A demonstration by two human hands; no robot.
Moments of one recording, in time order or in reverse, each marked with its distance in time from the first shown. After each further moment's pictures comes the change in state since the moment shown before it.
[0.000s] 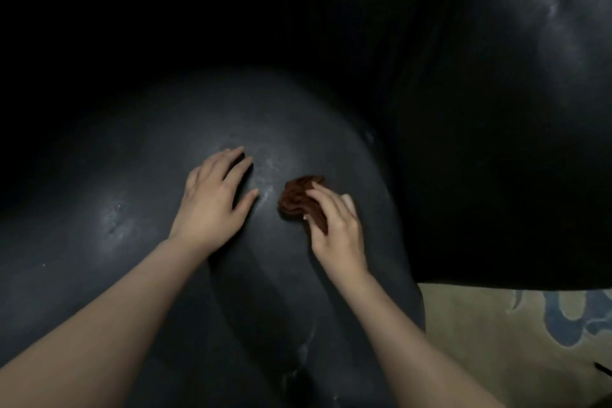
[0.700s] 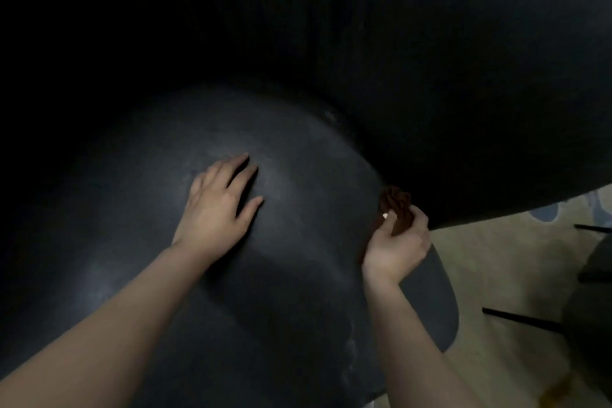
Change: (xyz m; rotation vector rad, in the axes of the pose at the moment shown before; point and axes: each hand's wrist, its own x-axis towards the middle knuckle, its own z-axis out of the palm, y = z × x) left_hand 0.061 -0.006 -0.002 0.027 -0.225 0.378; right_hand -0.021 -0.019 -0.009 -0.088 0.866 1.192
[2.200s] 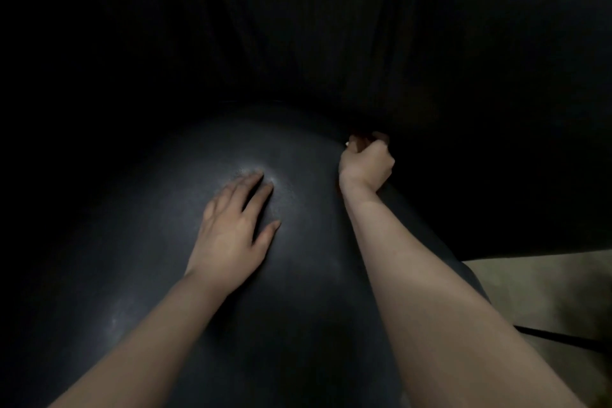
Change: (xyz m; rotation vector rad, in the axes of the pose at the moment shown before) left_hand 0.027 -0.036 -0.004 -0.017 0.002 0.043; right_hand 0.033 -0.128 0.129 -0.057 -0.261 0.035
